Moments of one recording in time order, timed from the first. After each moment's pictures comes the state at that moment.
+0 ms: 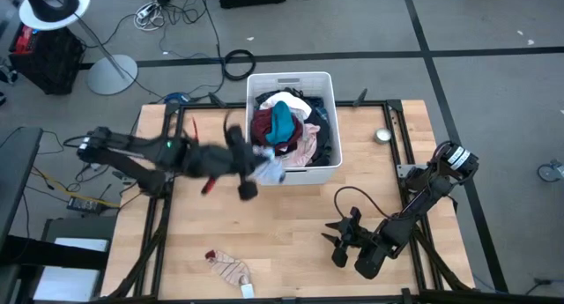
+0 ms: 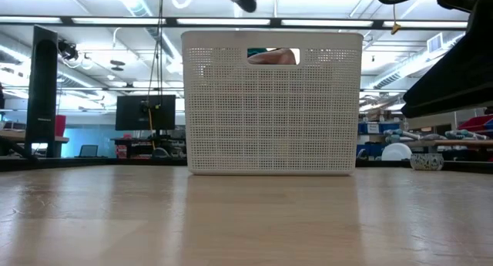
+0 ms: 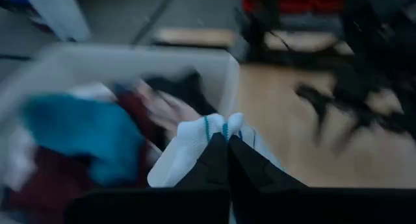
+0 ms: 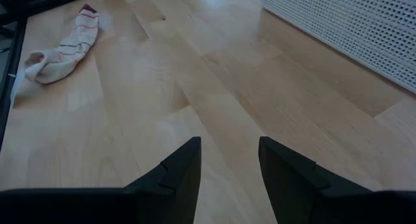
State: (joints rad) left arm -0.27 1.35 1.43 -0.63 -0.51 -0.21; right arm 0.85 1.70 0.82 -0.14 0.94 1.15
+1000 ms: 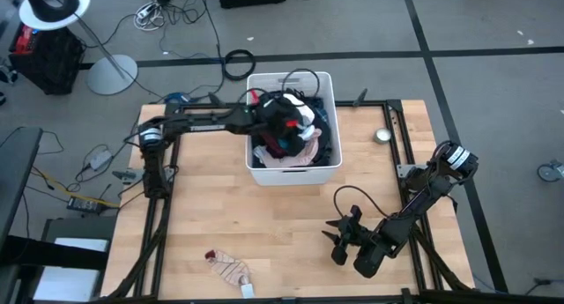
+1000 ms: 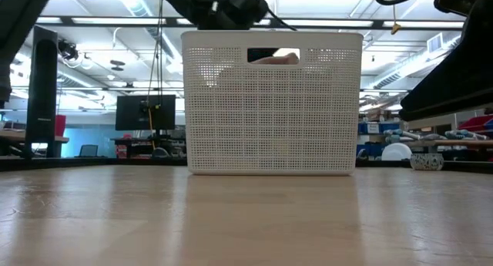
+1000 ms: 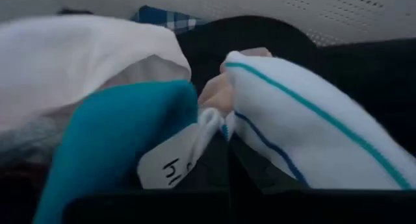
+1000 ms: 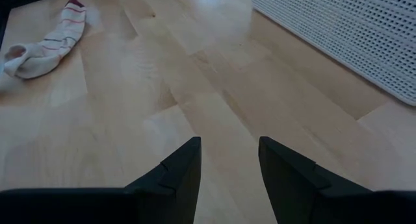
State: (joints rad) left arm 0.31 1.87 1.51 -0.34 0.02 -0.14; right arm 0.84 1.70 0.82 -0.19 0.95 1.15
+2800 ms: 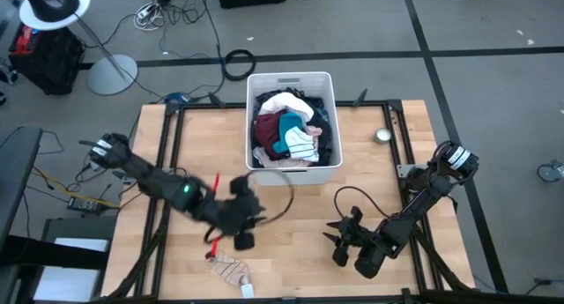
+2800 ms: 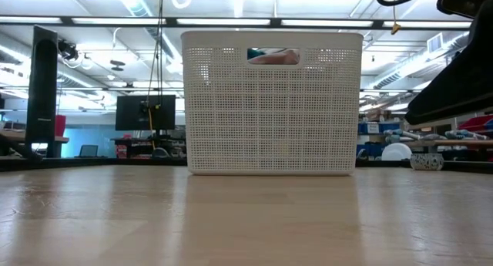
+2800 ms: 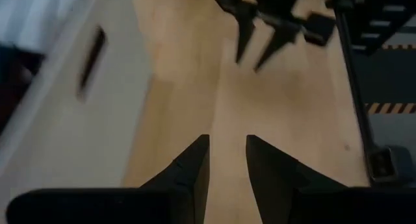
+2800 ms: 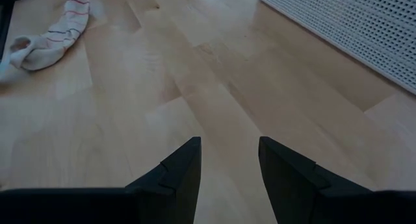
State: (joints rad) left arm -0.47 1.50 1.40 -0.69 -0.44 -0.44; right arm 0.85 1.70 0.82 -0.19 0.92 1.15
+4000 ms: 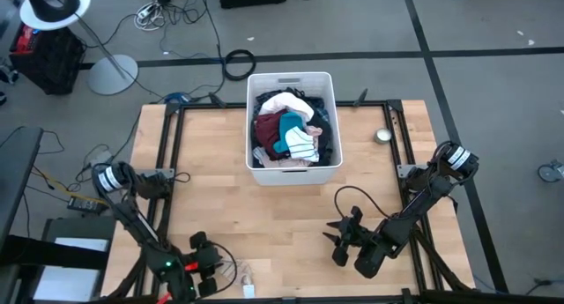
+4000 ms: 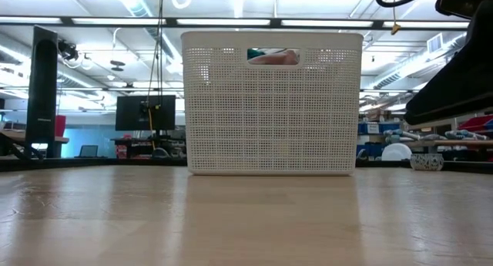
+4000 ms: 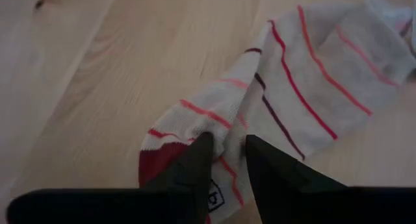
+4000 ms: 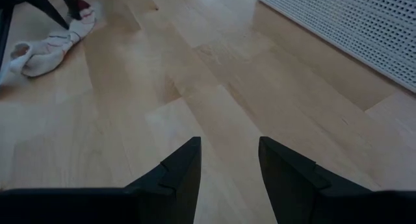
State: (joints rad) left arm -1.09 1.80 0.88 -0.42 -0.56 -1.40; right arm 0.85 1.70 0.82 -0.19 0.92 1.17
